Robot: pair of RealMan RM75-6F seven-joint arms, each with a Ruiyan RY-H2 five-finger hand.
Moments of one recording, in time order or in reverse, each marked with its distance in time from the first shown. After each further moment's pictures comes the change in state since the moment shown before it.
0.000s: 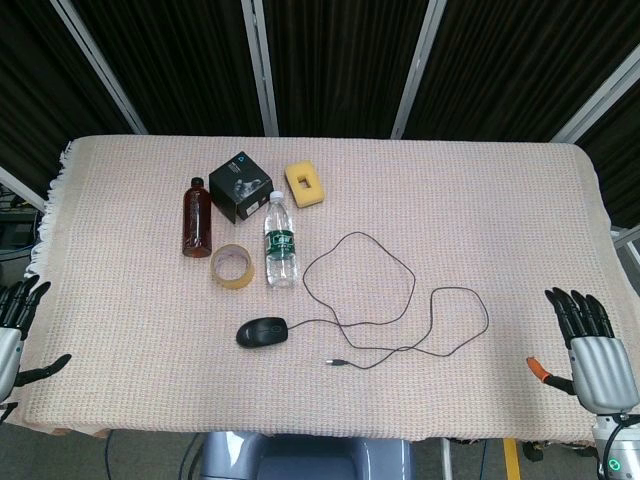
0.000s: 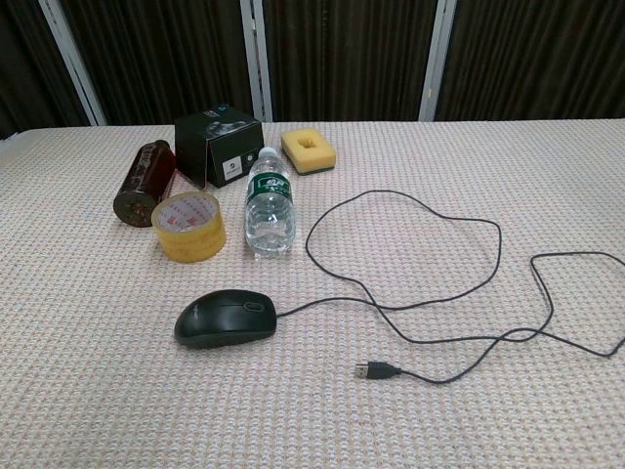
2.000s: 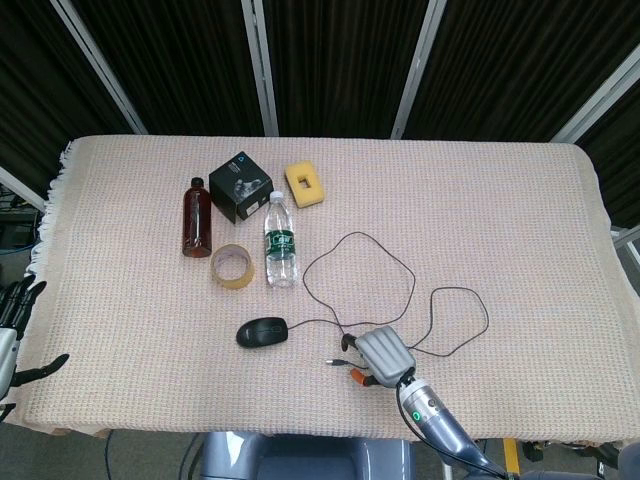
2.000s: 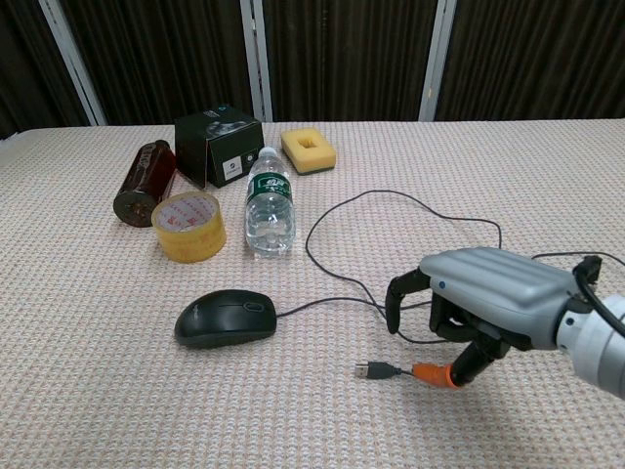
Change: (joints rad) left arm 0.003 0.006 0.000 0.003 -0.005 -0.002 -0.030; right arm 0.432 -0.526 0.026 -0.071 0.345 -0.538 -0.544
